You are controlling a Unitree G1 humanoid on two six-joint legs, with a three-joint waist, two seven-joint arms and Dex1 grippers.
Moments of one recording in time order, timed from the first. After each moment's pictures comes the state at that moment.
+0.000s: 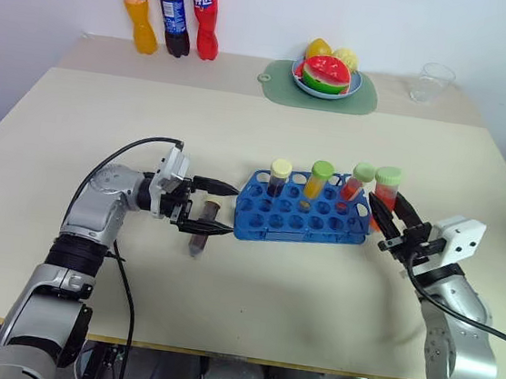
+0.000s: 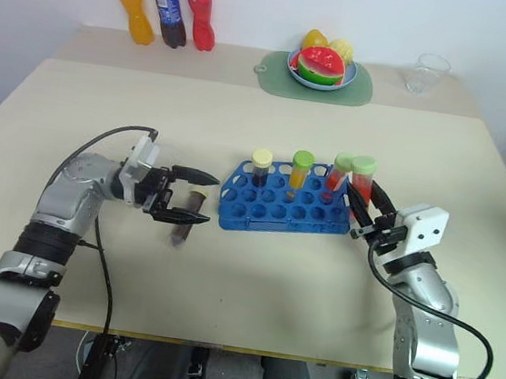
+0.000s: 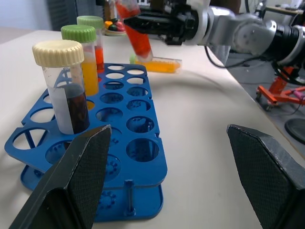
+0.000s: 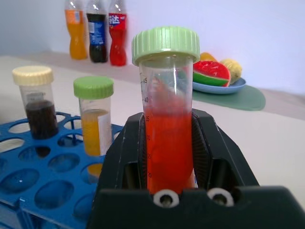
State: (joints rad) left arm -0.58 0.51 -0.08 0.34 -0.44 0.09 -1.53; right arm 0.00 -0.28 -0.25 -0.24 0.31 0.01 0.54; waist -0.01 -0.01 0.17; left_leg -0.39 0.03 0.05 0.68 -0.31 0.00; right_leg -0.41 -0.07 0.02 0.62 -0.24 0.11
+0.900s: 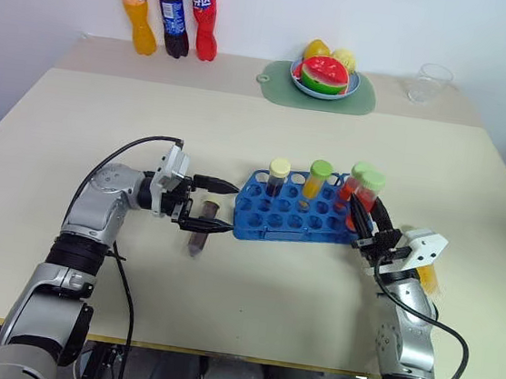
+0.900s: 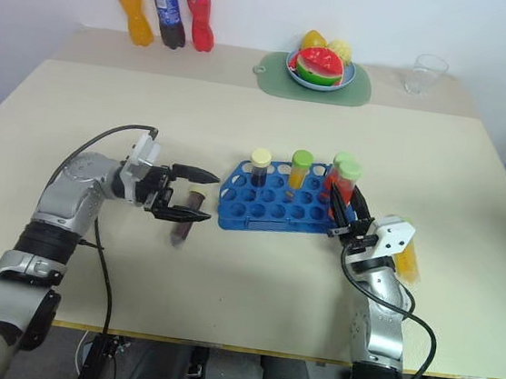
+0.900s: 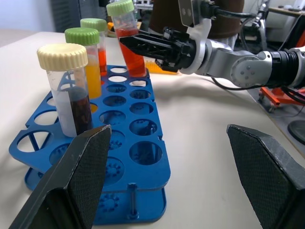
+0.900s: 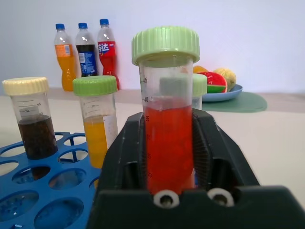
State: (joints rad) left arm -0.58 0.51 -0.08 0.34 -0.44 0.10 -1.52; right arm -0.02 -0.18 -0.17 0.05 0.28 -0.33 0.48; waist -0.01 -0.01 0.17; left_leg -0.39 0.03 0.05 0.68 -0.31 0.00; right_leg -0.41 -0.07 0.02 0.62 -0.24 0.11
